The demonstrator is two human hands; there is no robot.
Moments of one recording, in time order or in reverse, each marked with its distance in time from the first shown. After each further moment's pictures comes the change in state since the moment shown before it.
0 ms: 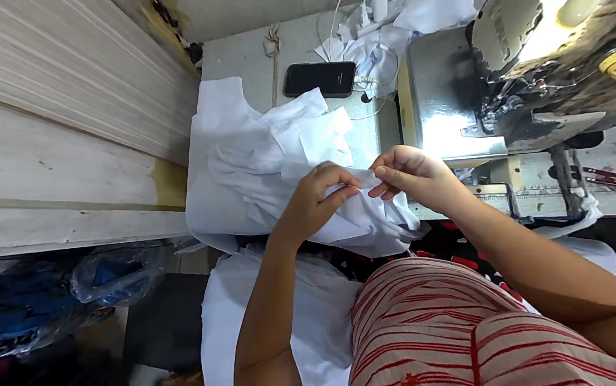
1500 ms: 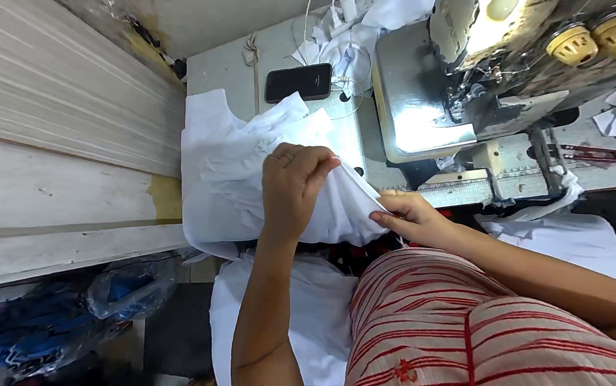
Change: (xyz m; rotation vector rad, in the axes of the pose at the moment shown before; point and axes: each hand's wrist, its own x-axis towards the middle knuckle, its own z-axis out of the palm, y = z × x) left_hand 0.028 0.040 0.004 0.471 0.245 0.154; right_hand -0.063 0.060 -0.002 -0.175 -0.078 -0.232
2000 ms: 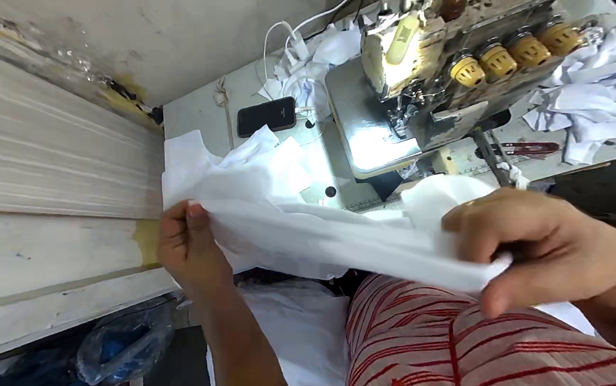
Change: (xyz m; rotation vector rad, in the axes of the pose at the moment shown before) left_hand -0.018 0.000 -0.046 -0.267 0.402 -0.418; right_hand -0.021 -0.130 -0.090 0.226 -0.154 -0.239
